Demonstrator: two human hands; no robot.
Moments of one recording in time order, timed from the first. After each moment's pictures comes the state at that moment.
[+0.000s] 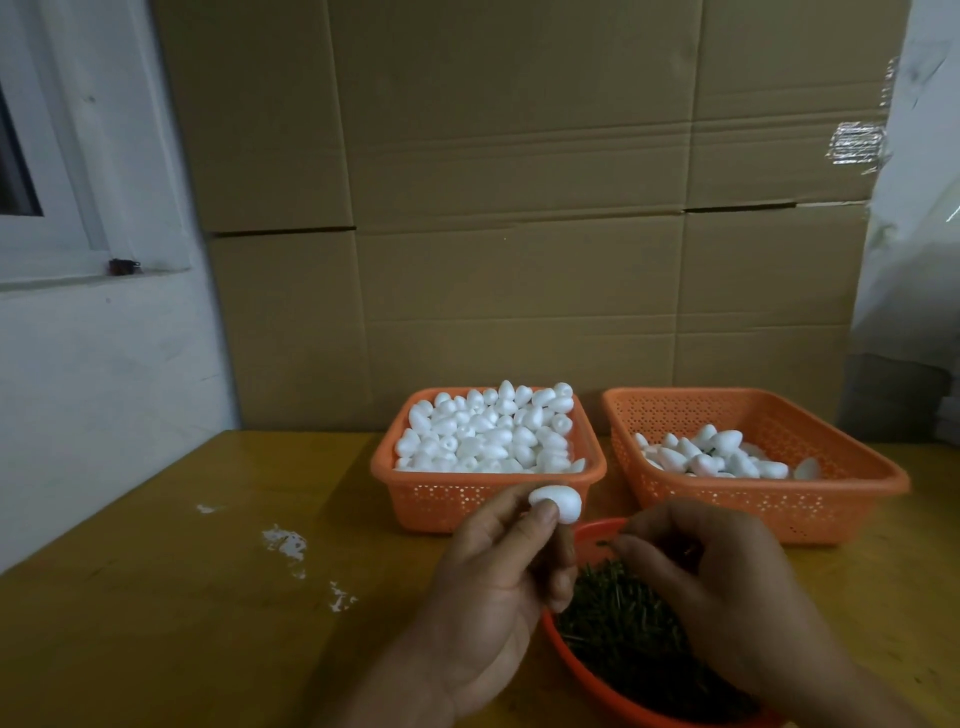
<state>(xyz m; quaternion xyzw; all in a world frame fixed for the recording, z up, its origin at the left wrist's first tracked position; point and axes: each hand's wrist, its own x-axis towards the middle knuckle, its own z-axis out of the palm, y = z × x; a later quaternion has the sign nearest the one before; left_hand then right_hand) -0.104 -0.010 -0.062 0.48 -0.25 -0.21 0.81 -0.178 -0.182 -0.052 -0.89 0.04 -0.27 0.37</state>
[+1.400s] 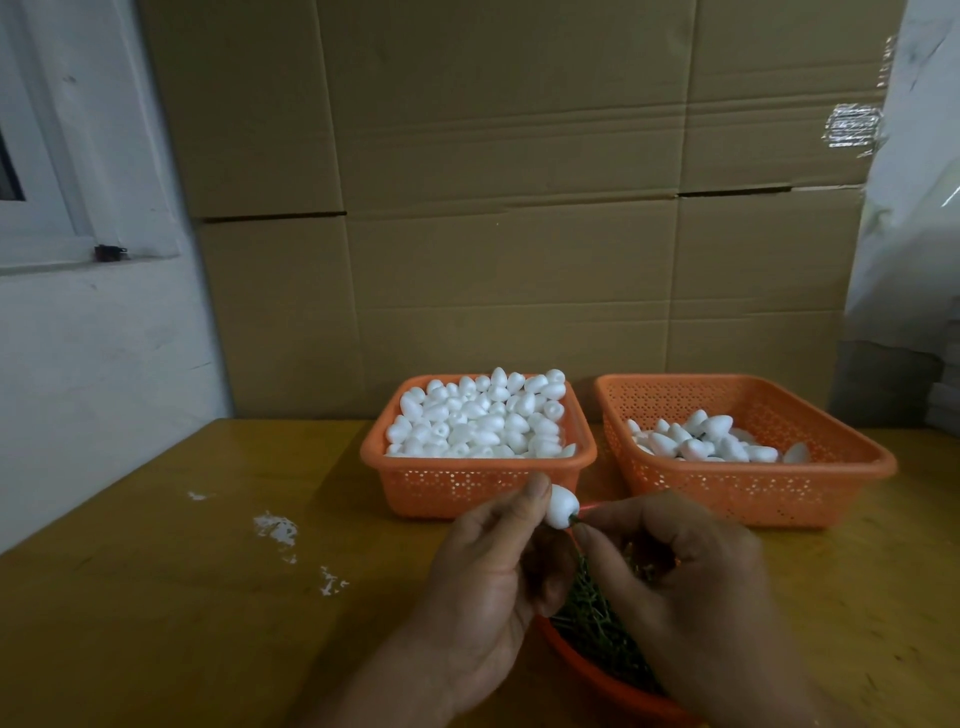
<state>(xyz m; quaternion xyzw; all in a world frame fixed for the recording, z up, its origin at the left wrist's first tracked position) -0.115 -0.018 -0.063 0.51 -0.21 -0.19 0.81 -0.188 -0.152 -0.056 -0.83 -0.04 -0.44 0.33</state>
